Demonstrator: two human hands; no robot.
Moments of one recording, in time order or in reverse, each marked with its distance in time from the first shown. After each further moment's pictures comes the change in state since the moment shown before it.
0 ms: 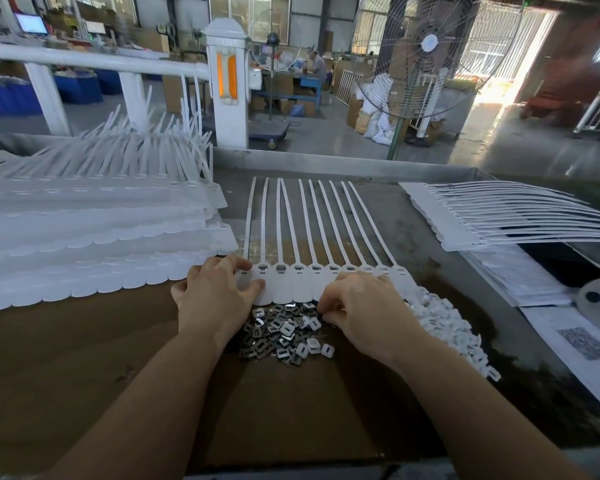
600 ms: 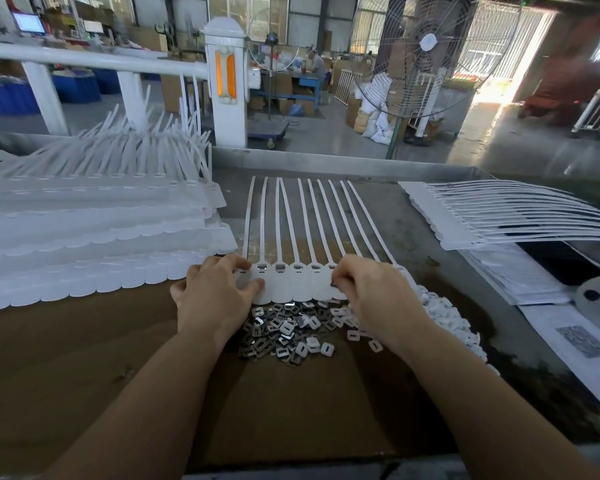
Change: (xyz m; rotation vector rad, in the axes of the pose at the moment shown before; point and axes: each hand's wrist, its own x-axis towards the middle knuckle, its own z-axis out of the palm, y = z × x) left_hand 0.000 -0.001 -0.001 0.000 -0.003 0.003; right_hand 0.007 0.012 0.000 0.105 0.162 0.071
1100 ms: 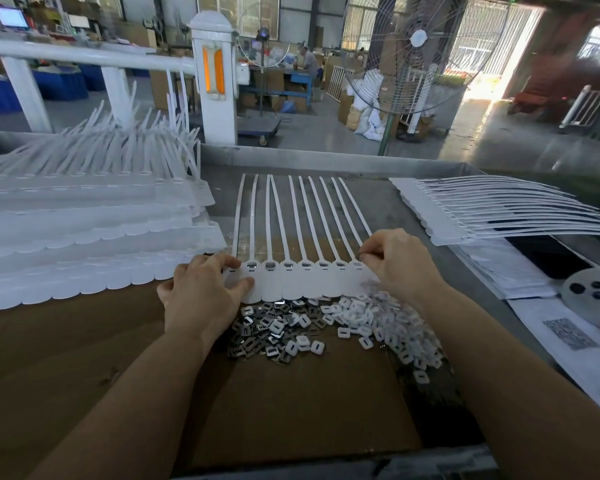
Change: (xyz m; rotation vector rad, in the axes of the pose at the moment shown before) left_hand 0.000 0.001 0.000 0.010 -0.003 0.002; right_hand 0.027 0.045 -0.018 -0.026 0.065 0.190
